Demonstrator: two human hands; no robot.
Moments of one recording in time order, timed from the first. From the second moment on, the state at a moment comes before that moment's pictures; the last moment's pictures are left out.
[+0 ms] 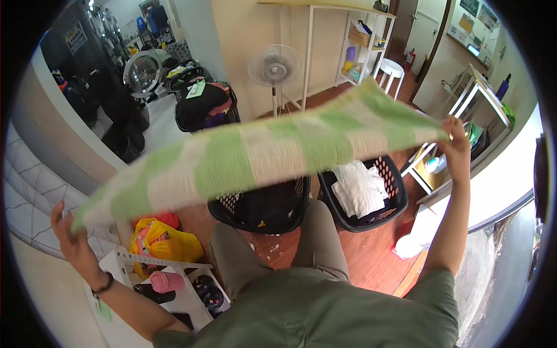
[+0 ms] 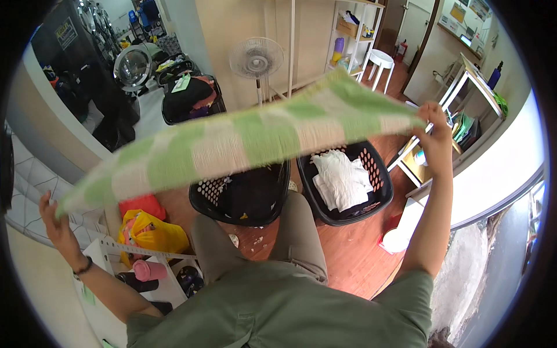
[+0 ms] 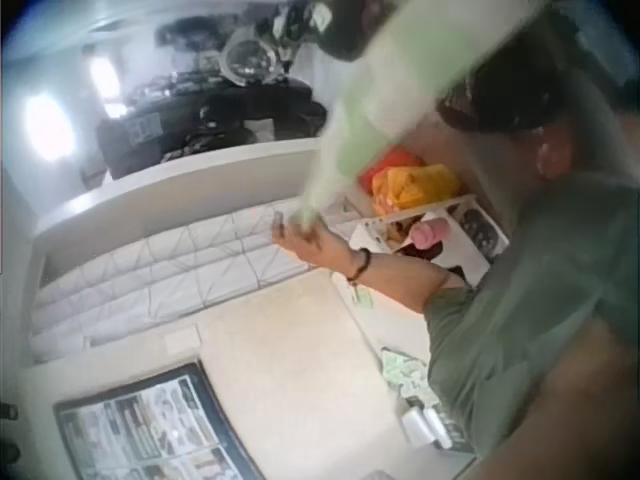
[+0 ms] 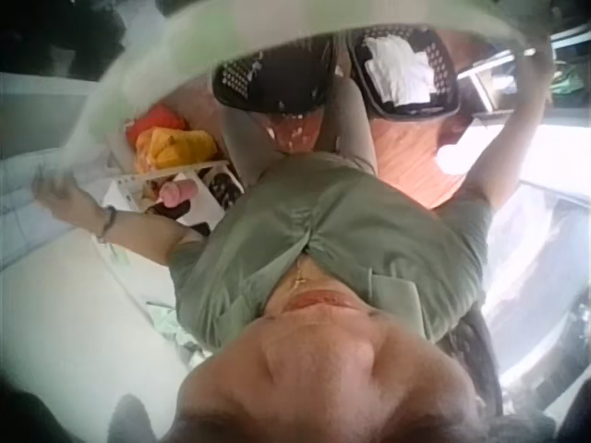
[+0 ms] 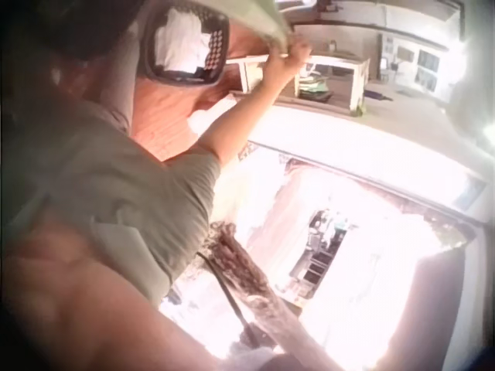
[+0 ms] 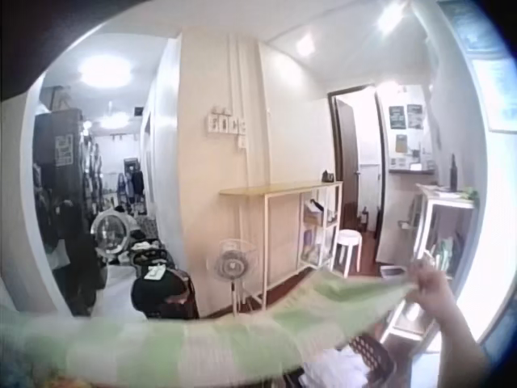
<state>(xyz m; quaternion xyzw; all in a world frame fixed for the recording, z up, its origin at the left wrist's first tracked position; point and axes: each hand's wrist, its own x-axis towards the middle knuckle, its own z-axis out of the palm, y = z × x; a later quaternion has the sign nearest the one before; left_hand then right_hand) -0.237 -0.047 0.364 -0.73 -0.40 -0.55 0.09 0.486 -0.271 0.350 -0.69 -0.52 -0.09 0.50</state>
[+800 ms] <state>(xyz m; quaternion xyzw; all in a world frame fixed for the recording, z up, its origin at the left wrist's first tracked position) -0.150 -0.013 0.004 -0.32 -0.74 -0.18 -0.56 0.385 -0.155 0.017 -0.89 -0.39 0.16 0.18</state>
